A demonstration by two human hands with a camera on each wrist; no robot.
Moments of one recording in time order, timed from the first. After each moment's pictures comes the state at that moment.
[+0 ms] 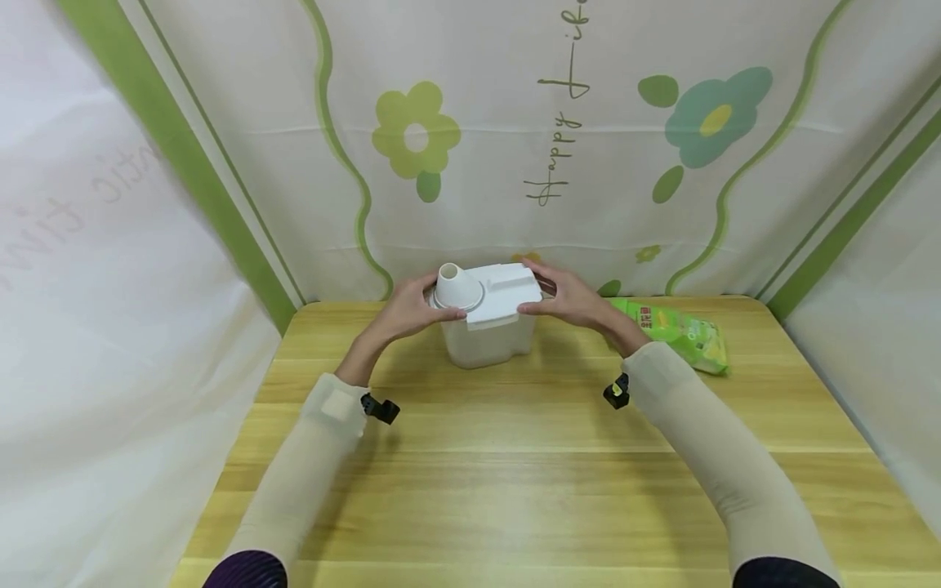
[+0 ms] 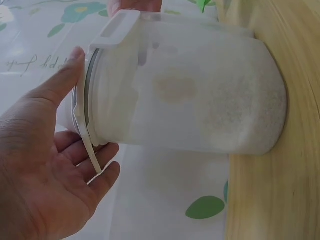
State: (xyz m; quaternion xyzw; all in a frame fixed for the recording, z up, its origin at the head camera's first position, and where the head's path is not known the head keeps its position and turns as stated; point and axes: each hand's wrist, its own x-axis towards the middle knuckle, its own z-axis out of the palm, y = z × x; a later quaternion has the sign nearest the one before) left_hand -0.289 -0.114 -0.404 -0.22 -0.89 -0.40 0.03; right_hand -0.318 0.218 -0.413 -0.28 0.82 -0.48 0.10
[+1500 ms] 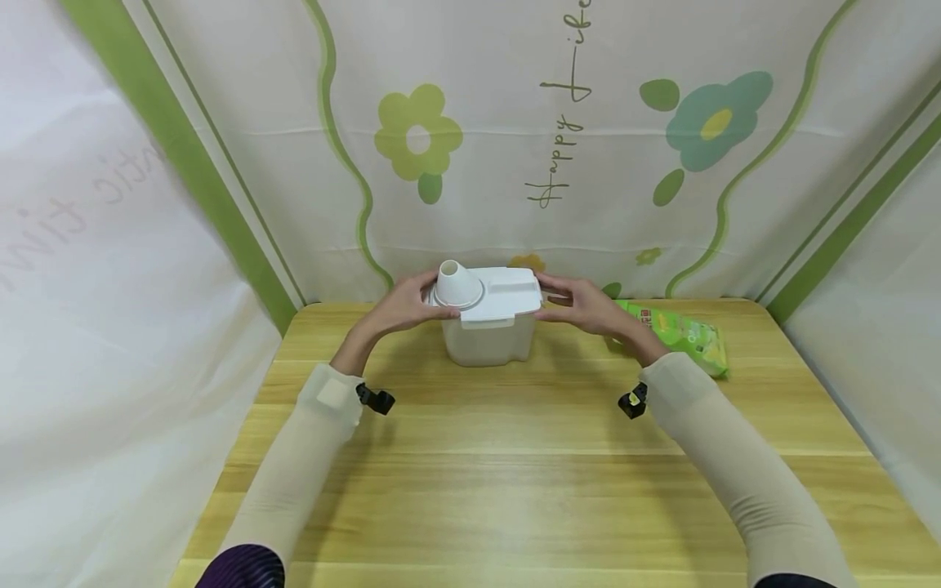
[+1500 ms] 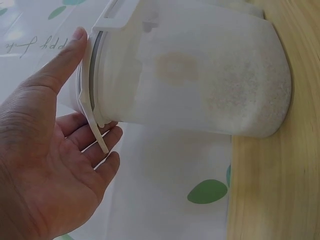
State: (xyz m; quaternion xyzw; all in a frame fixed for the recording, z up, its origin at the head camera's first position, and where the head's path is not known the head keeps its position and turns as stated) left_hand -0.302 -0.128 -0.404 -0.23 -0.89 -0.40 -0.04; right_hand -0.307 0.240 -0.416 -0.32 0.81 -0.48 0.10
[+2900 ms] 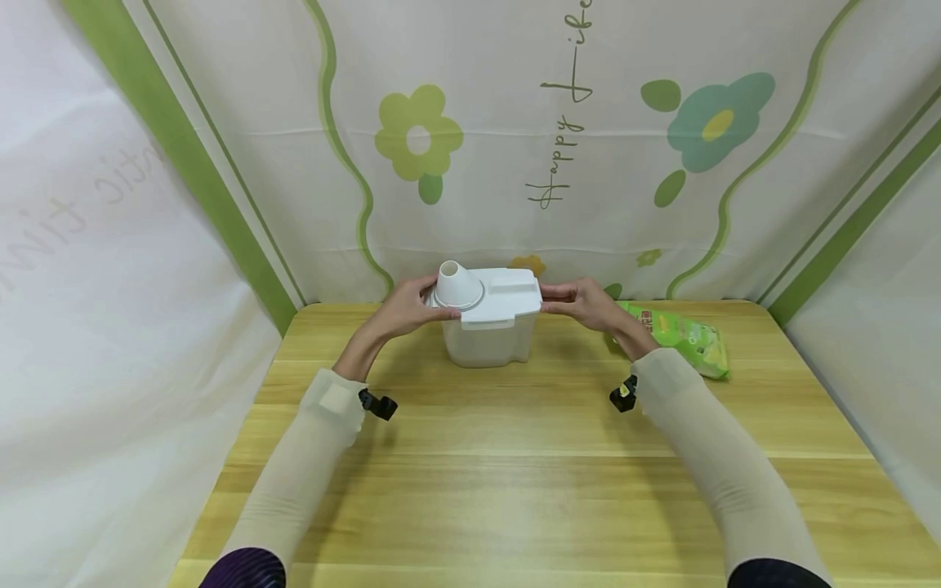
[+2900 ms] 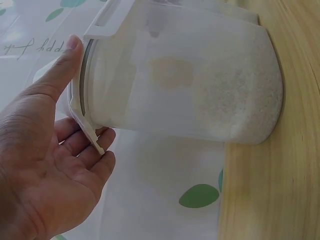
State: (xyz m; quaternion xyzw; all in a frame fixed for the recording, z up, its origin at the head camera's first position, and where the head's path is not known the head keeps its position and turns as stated) left_hand -0.298 -0.125 -0.410 -0.23 -0.86 -0.45 -0.02; right_hand -0.329 0.250 -0.438 -0.29 0.81 -0.51 0.10
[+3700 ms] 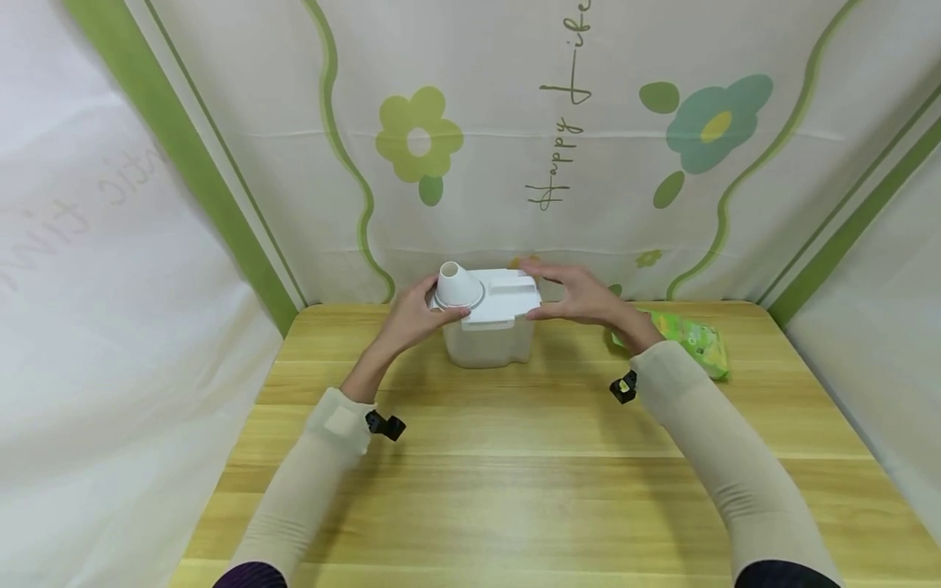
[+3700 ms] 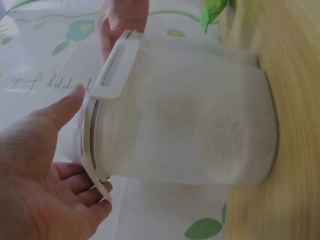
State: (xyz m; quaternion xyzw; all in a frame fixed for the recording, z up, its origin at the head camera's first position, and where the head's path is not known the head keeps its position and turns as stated) left_hand -0.273 -0.103 -0.407 -0.17 -0.88 -0.44 0.05; right_hand -0.319 0.229 -0.394 -0.37 0.85 -0.36 0.02
